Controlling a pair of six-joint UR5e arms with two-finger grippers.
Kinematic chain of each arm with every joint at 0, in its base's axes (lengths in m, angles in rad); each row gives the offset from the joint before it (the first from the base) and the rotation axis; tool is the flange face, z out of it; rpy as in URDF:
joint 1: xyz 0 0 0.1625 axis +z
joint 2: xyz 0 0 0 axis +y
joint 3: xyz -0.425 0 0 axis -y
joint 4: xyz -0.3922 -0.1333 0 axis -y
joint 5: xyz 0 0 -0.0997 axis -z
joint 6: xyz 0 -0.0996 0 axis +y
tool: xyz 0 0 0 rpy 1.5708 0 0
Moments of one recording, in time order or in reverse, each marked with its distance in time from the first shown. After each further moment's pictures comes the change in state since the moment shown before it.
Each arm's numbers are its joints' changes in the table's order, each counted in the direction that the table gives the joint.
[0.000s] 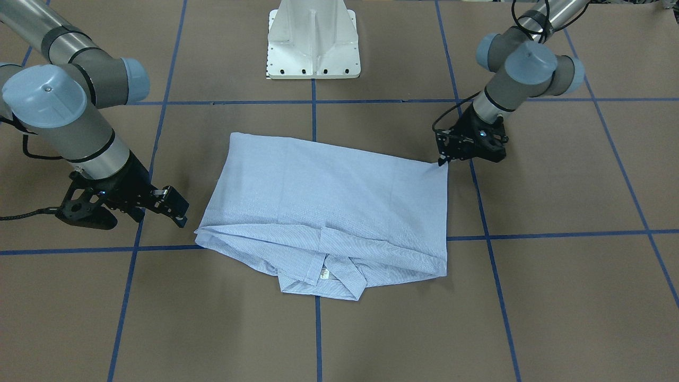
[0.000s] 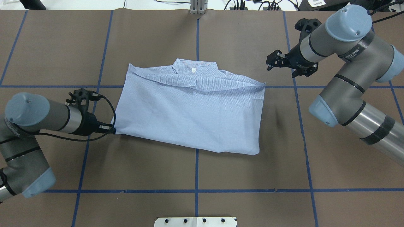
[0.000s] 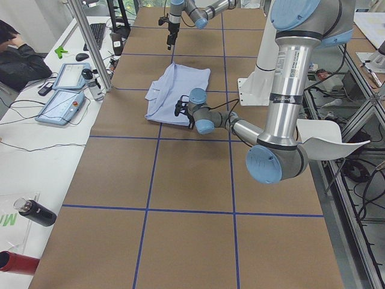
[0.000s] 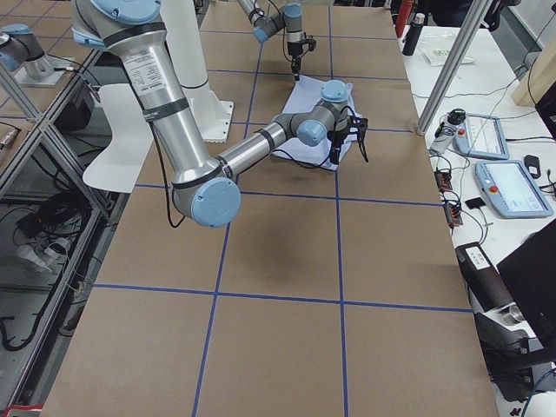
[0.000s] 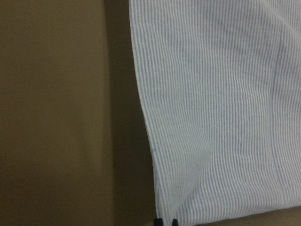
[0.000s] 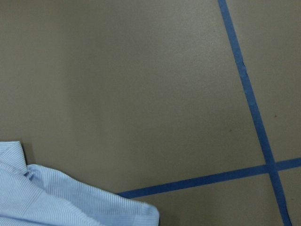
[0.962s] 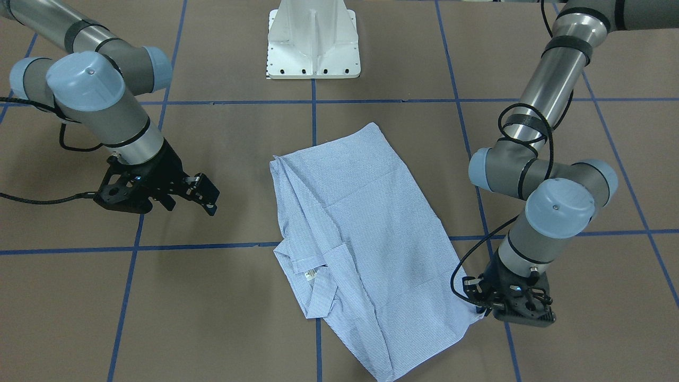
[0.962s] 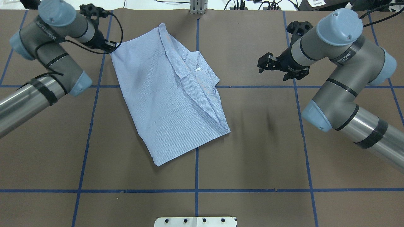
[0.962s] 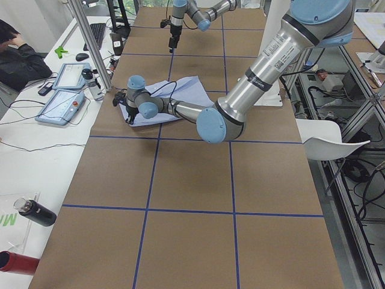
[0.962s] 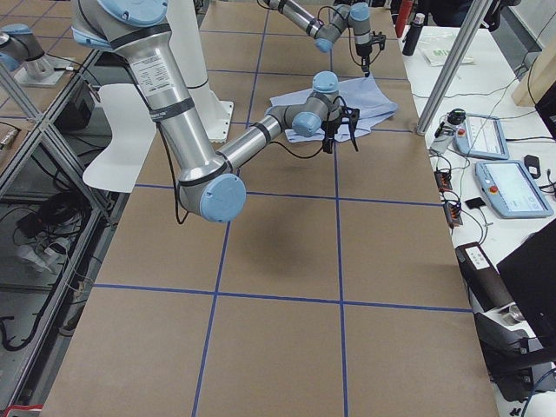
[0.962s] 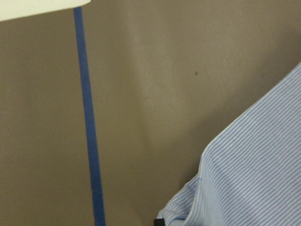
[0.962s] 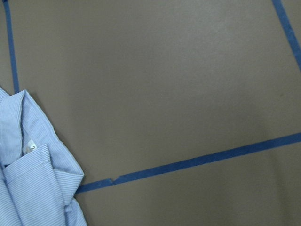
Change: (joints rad) left arm -0.263 0.627 0.698 0.078 0.025 -0.255; right arm -0.090 -0.047 0.030 -0.001 -0.067 -0.132
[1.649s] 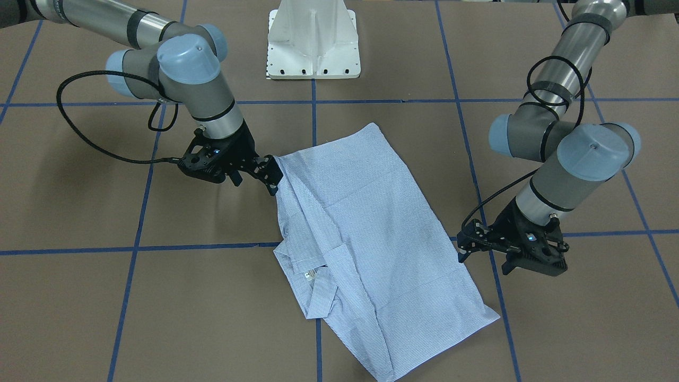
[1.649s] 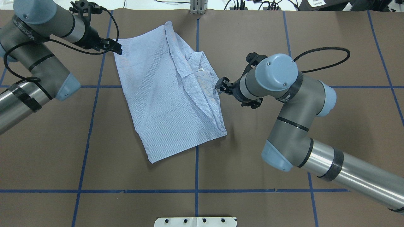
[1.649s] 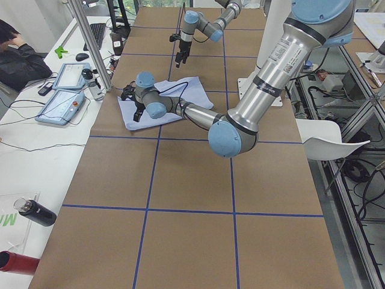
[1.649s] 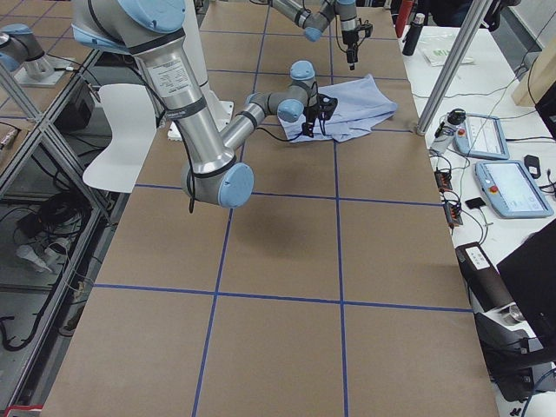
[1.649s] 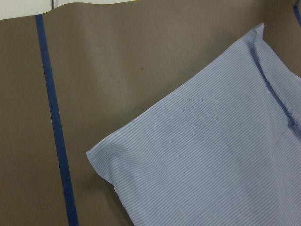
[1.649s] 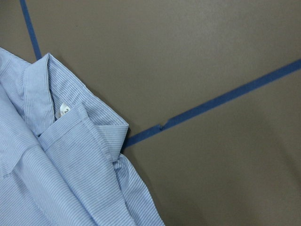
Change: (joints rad) left arm -0.003 -0.212 -0.323 -0.009 -0.125 0.051; right arm -0.208 -0.079 -0.005 -0.012 -0.200 -0.341
